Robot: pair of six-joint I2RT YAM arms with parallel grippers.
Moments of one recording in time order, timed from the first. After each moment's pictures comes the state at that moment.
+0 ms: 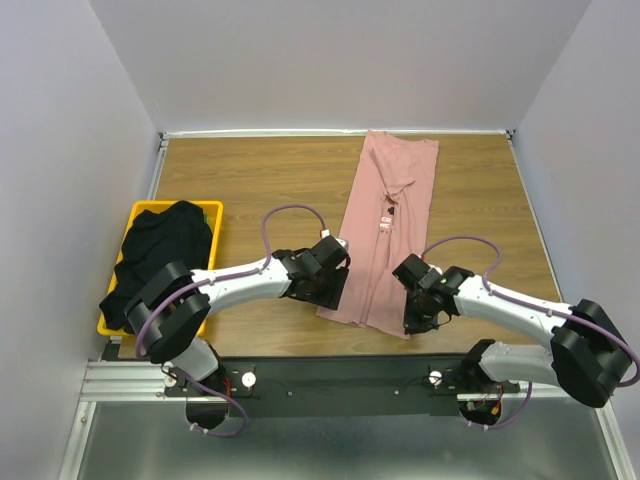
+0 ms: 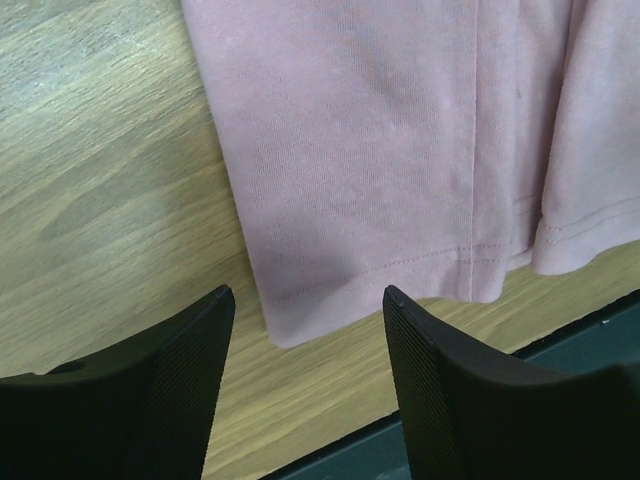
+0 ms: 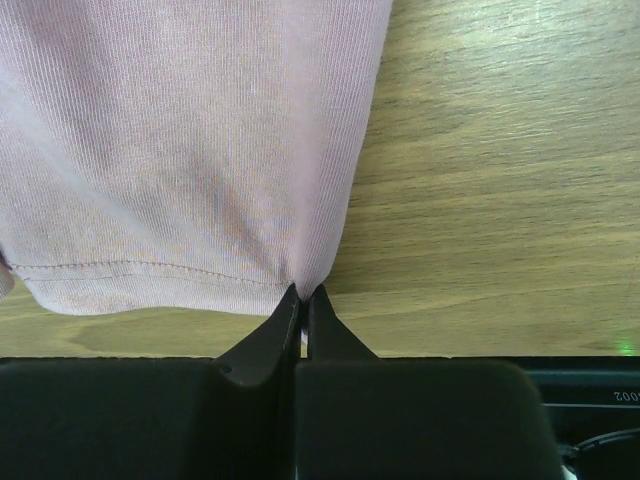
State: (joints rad) left arm -0.94 1.54 0.90 -0.46 -0.01 -0.57; right arm 0.74 1.21 0.57 -0.75 0.05 0.91
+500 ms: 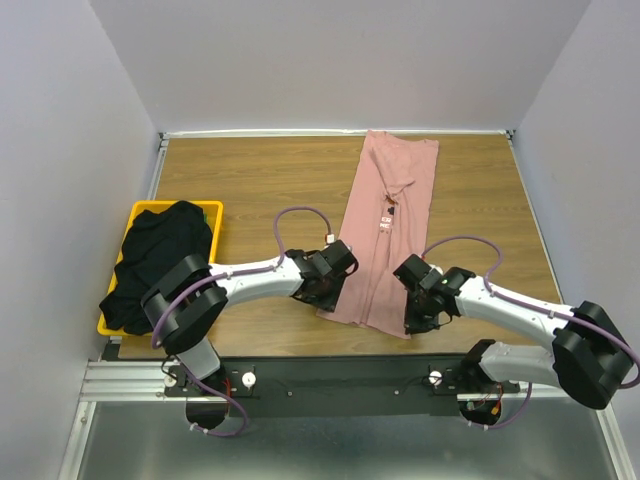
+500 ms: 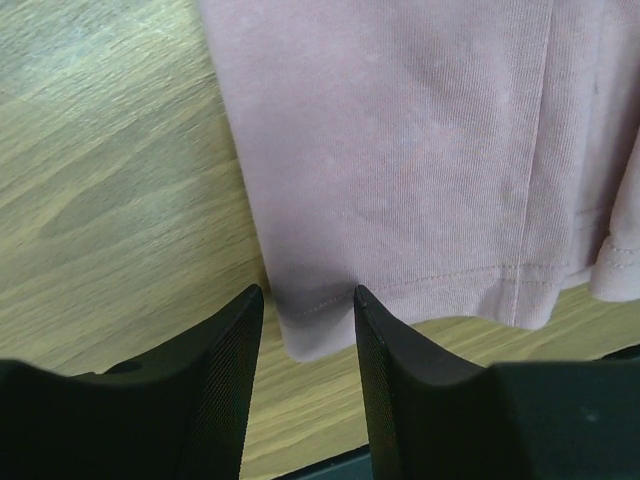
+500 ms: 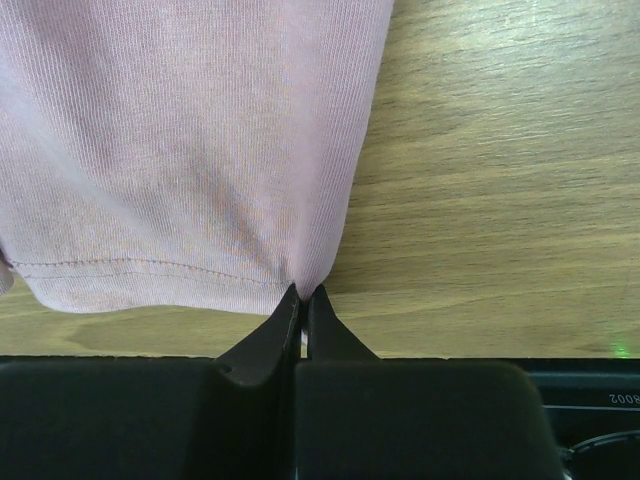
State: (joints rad) left arm -0.96 1.63 0.95 -0.52 -0.07 -0.57; right arm 0.74 1.19 0.57 -0.75 0.05 0.90
